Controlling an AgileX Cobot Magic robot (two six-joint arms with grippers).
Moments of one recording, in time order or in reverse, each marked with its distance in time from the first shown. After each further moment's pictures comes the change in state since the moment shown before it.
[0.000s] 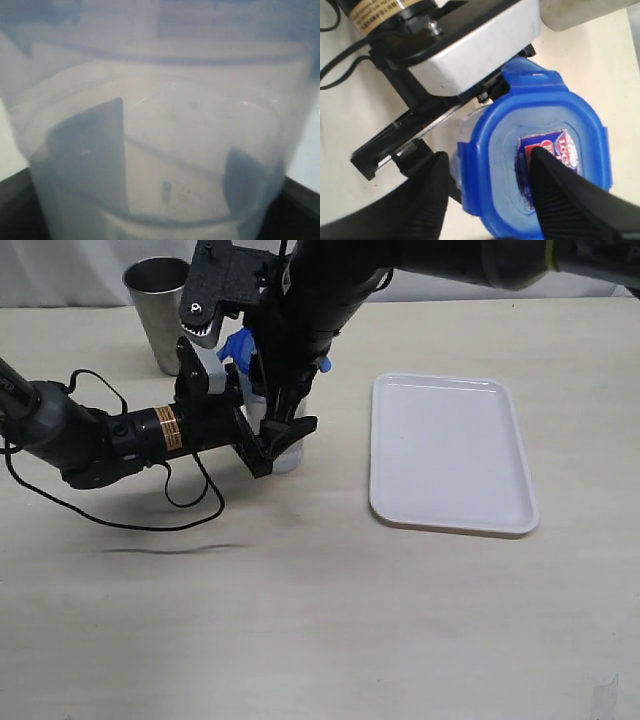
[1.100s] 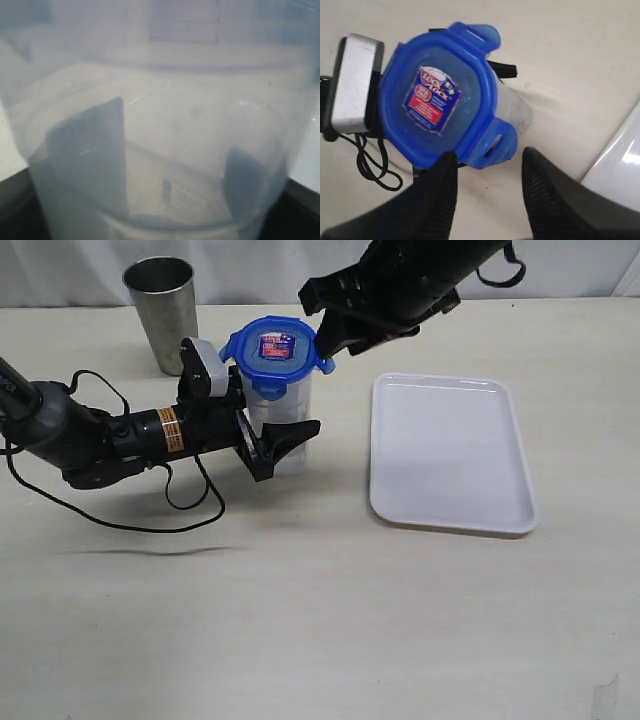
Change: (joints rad) left arm -0.002 0.000 0.002 0.020 -0.006 0.002; right arm -0.301 -0.084 0.049 0.484 0.129 0.516
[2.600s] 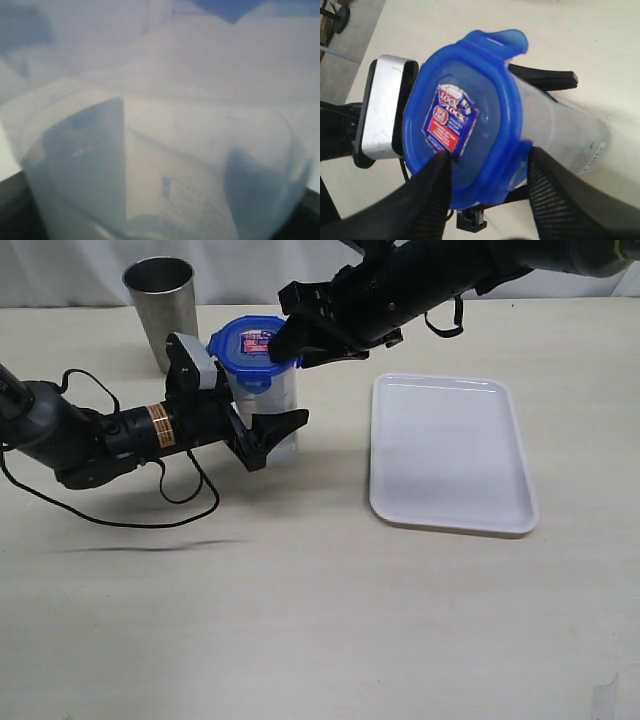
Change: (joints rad) left arm 0.018 0.000 0.005 -0.042 0.000 0.005; right arm -0.042 0.185 -0.016 0.471 -0.002 -0.346
